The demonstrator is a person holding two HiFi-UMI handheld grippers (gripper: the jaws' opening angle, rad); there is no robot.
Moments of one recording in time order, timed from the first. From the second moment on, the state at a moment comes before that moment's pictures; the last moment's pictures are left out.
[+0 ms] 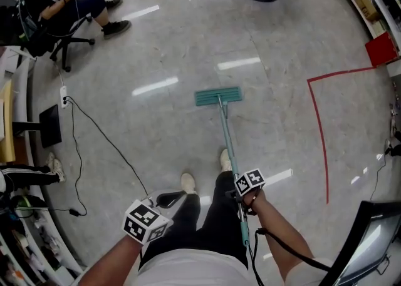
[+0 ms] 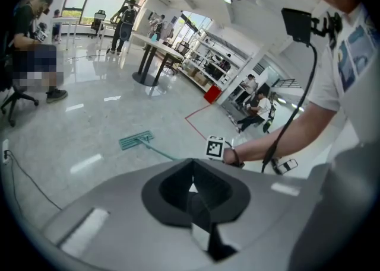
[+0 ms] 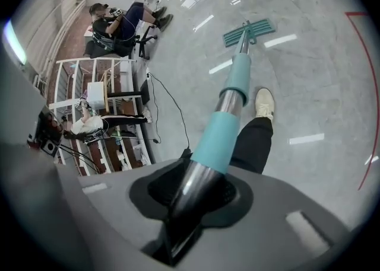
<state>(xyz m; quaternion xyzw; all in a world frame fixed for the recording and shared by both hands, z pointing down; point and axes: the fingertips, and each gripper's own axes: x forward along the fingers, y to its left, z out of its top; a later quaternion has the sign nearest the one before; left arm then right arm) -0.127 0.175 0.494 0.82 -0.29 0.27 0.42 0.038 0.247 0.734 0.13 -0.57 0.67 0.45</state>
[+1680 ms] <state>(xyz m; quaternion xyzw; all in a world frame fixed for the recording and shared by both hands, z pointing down) -0.083 0.085 0.493 0.79 -0.34 0.25 0.45 0.013 0.020 0.759 0.12 -0.59 0.64 0.48</state>
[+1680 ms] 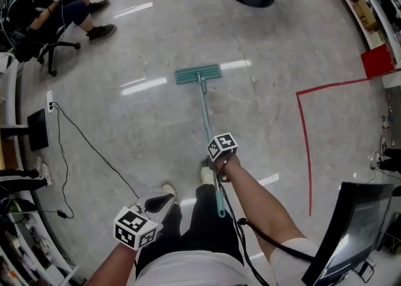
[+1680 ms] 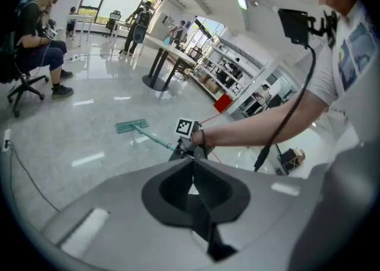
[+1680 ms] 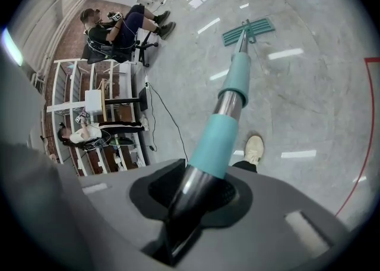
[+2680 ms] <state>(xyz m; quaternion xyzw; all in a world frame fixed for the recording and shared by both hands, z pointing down) -0.150 0.129 0.457 0.83 -0.36 0.22 0.37 0.044 0.111 0.652 0.17 -0.61 0.66 0.41</state>
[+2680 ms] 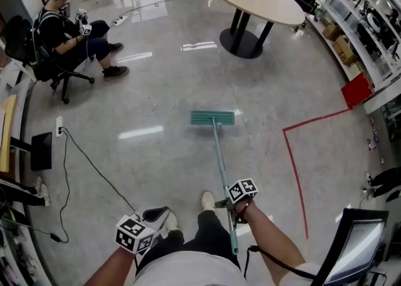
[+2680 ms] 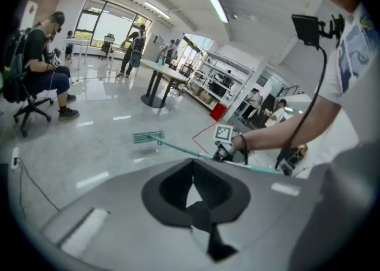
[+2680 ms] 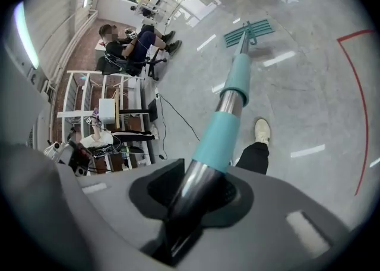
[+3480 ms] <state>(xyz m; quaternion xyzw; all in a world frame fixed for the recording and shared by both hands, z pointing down) -0.187 0.236 0.461 0.85 -0.33 0.23 0.33 0.080 0.307 0.558 0.23 -0.65 0.66 0.30</state>
